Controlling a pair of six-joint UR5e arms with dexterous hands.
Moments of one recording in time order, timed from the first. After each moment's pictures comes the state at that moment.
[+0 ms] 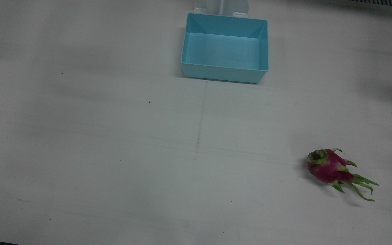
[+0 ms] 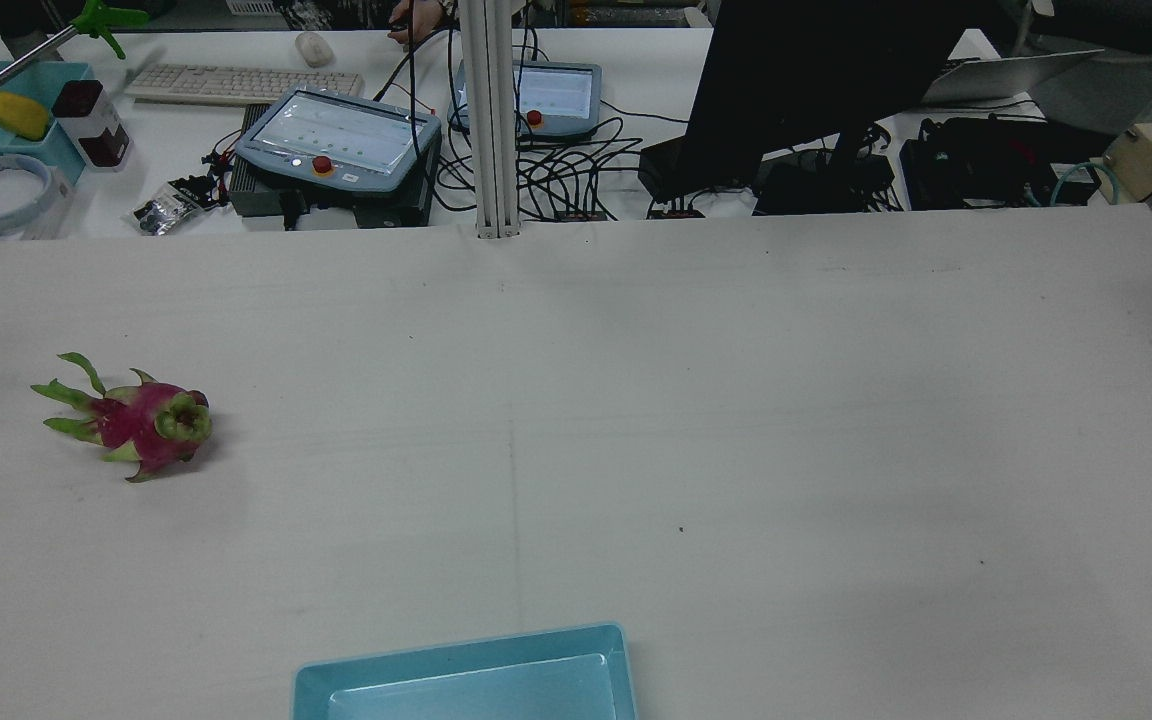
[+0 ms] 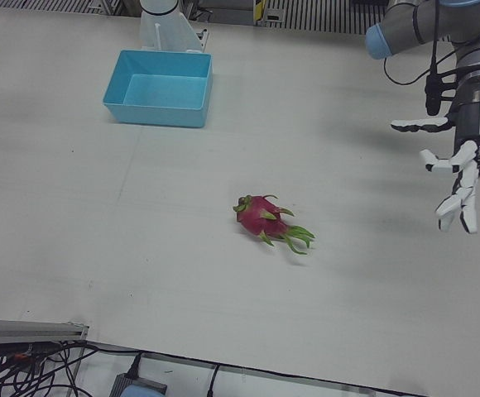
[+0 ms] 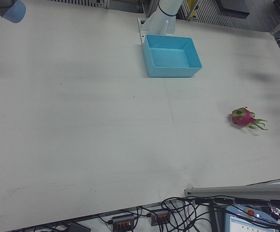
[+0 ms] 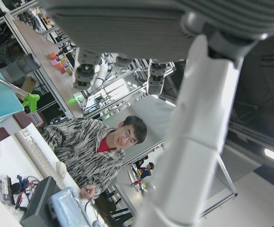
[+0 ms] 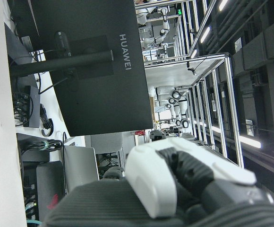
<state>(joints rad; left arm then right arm) -1.37 -1.39 -1.91 -0.07 1.49 0.54 1.49 -1.65 1.68 -3.22 -1.55 0.16</state>
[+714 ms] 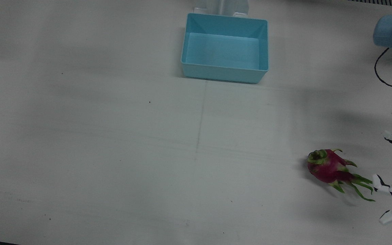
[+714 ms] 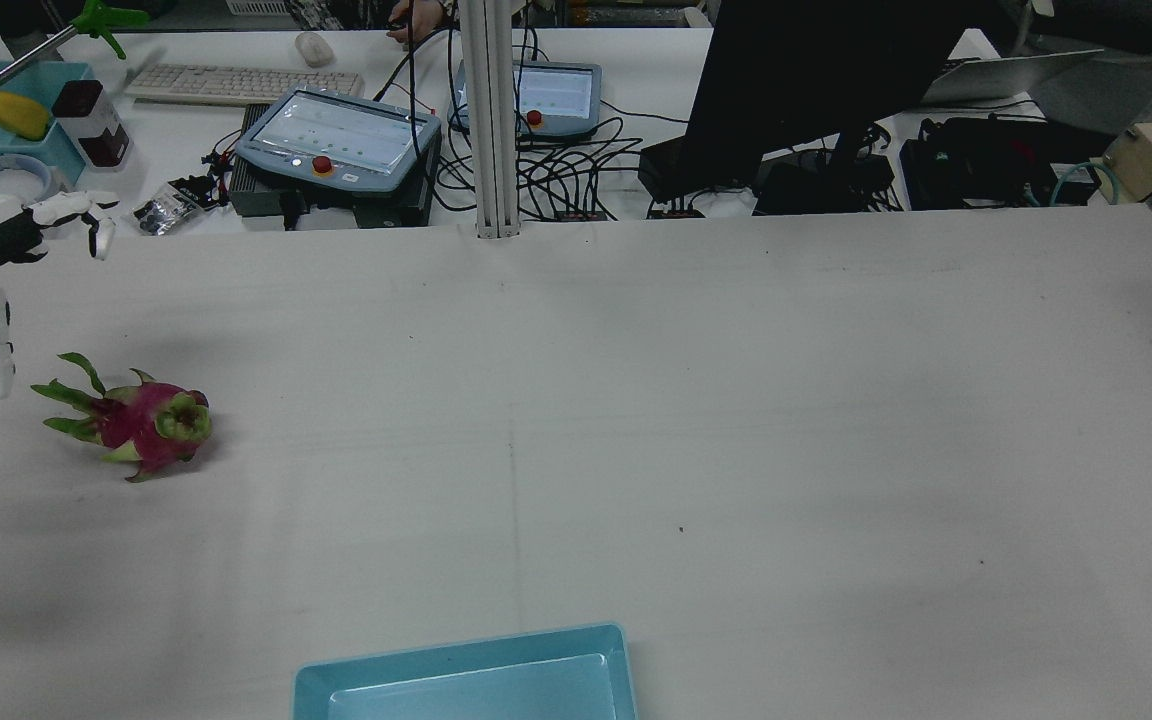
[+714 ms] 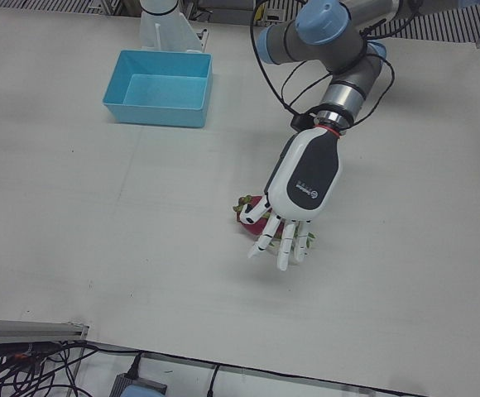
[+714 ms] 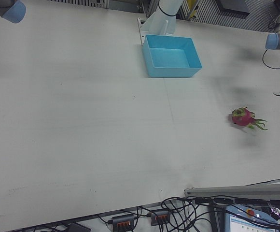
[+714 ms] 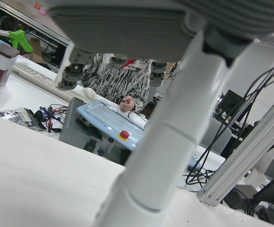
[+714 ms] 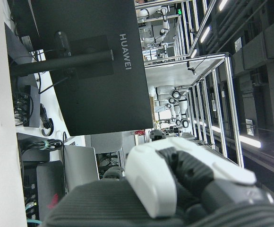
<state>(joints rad) -1.04 -1.87 -1.91 0.61 1.50 1.06 1.49 -1.65 1.68 -3.22 -1.55 0.16</state>
